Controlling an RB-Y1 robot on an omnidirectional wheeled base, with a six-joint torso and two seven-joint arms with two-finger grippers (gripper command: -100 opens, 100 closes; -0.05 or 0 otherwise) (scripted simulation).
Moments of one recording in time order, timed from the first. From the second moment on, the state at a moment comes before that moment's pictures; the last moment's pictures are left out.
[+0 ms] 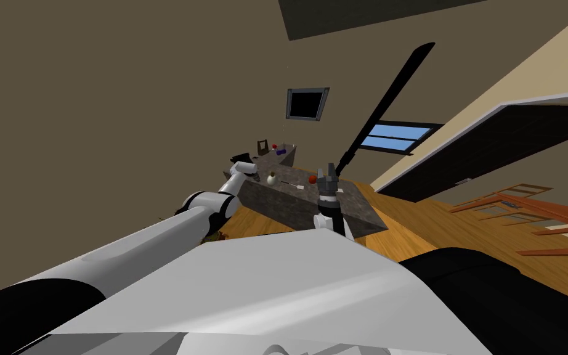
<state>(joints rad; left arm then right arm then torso) -0.98 0.18 0.05 -0.80 0.11 1.07 0.65 0.46 -0.04 0.02 -2.31 0.06 -0.46 -0.03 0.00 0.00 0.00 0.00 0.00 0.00</state>
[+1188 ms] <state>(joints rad) -1.28 0.12 0.08 -0.50 0.11 1.39 0.80 0.46 -0.04 0.02 -2.31 0.06 -0.46 -0.03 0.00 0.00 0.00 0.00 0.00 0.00</state>
